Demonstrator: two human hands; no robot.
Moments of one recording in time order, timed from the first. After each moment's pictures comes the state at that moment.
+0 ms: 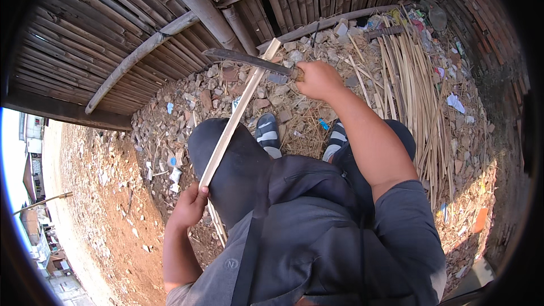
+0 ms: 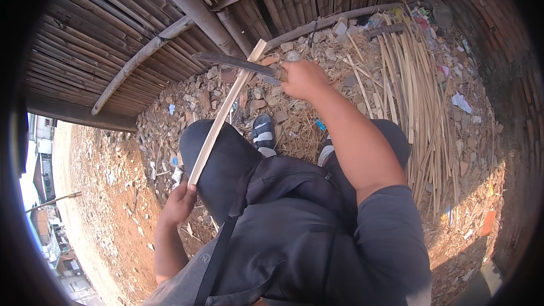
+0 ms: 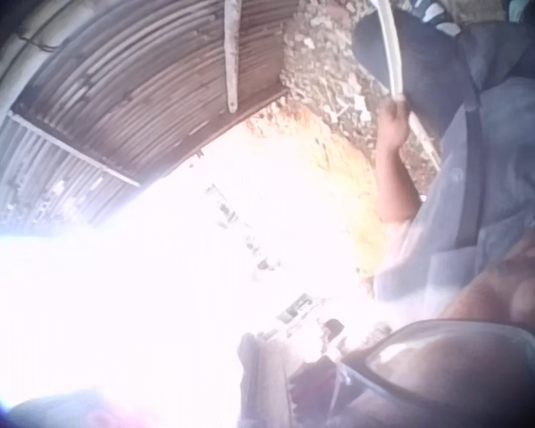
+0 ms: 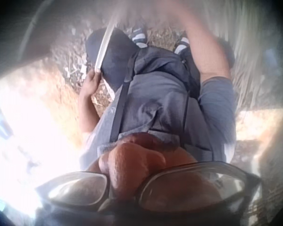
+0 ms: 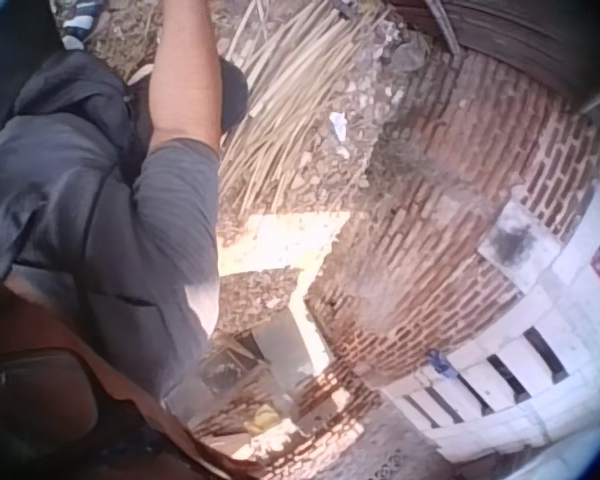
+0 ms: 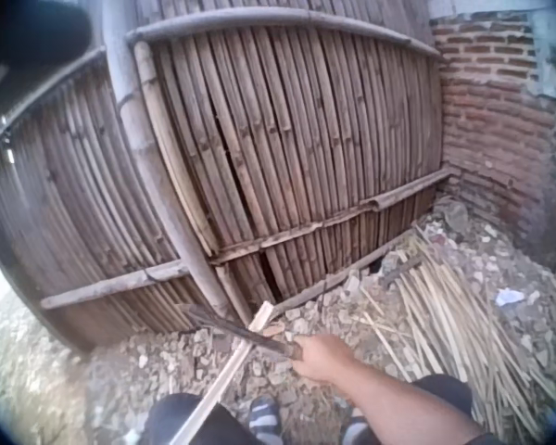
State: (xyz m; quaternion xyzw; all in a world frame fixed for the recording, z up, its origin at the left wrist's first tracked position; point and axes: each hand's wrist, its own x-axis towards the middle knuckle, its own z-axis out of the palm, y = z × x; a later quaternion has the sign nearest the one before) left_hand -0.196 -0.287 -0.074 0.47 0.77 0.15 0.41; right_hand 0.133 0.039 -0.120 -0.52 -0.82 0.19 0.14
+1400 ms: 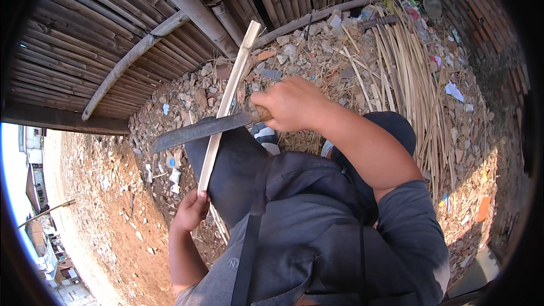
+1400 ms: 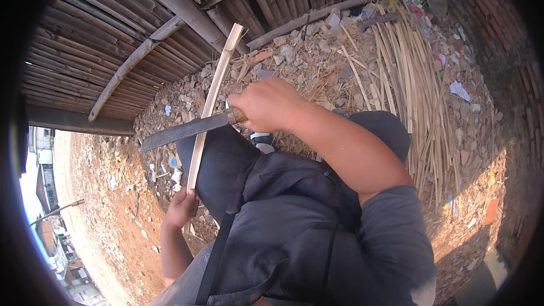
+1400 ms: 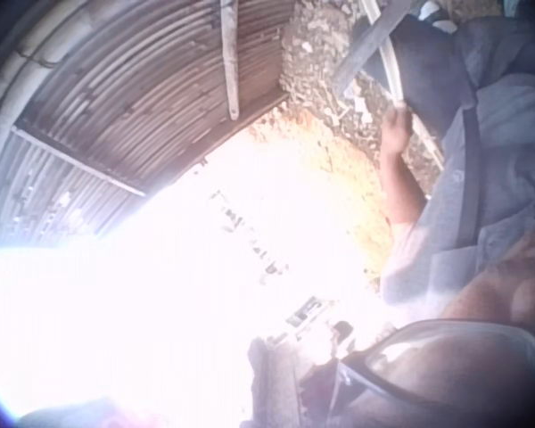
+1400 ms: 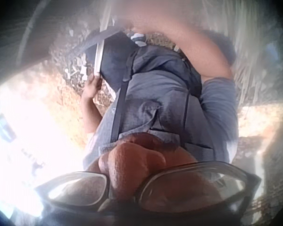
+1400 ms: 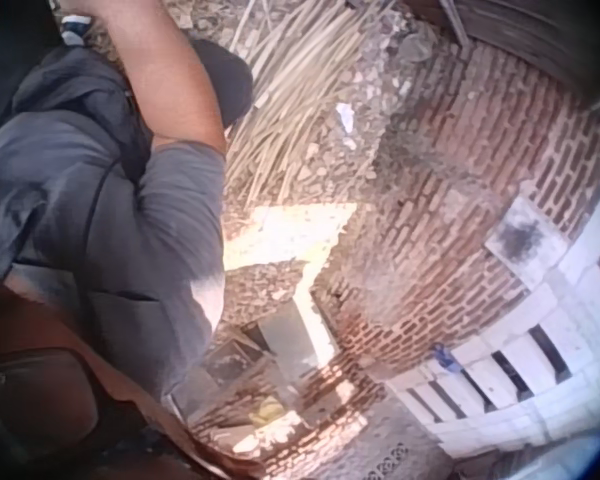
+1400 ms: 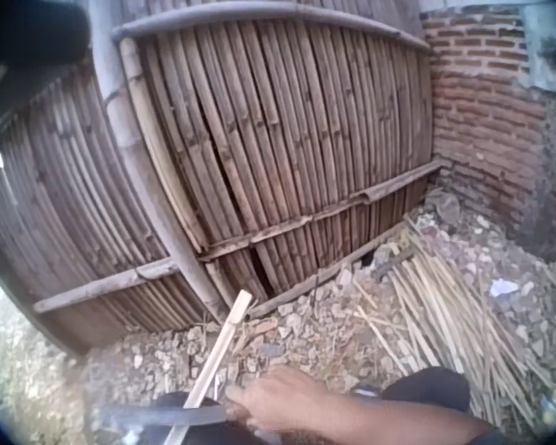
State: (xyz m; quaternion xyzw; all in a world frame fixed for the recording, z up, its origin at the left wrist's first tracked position) left_hand -0.209 -0.307 -0.096 0.27 0.69 0.27 0.61; right_hand 0.103 -0.031 -0.054 -0.29 -0.93 0.19 0.09
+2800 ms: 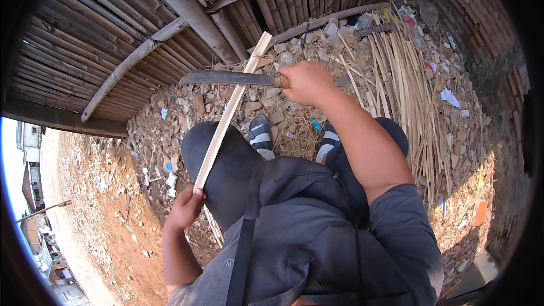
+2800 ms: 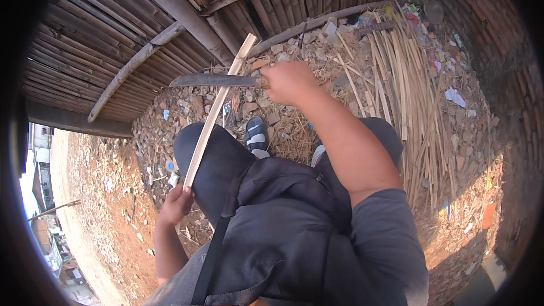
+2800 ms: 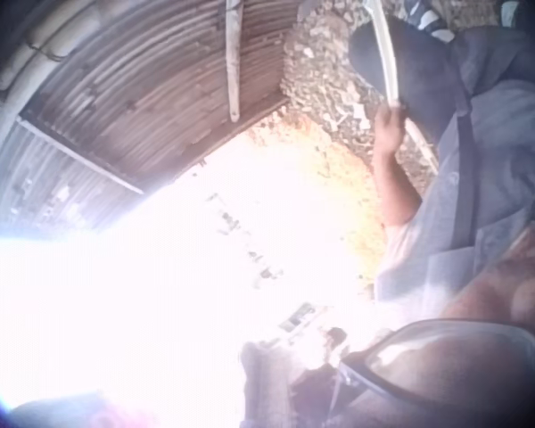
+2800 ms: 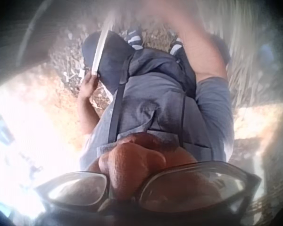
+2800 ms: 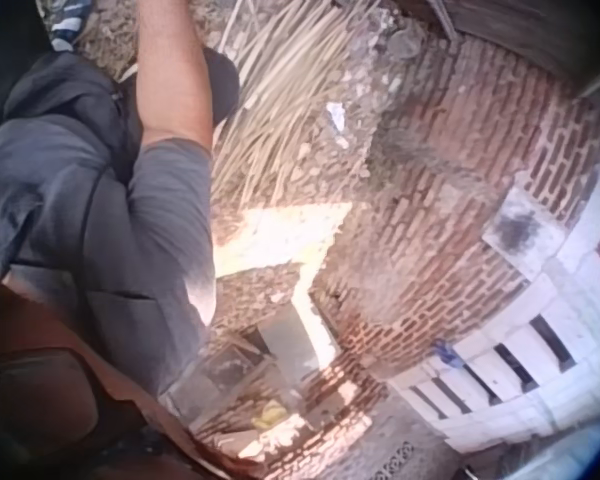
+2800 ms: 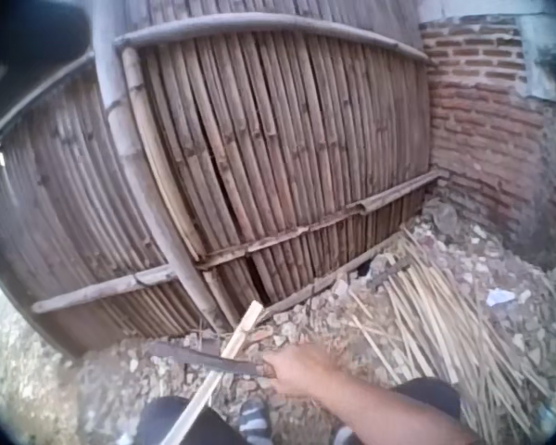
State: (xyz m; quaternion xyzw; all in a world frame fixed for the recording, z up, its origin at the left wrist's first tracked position) left_hand -0.197 -0.283 -0.078 0.32 0.71 0.24 0.58; right_hand 0.141 0.016 -0.087 -0.48 -0.86 0.15 0.11
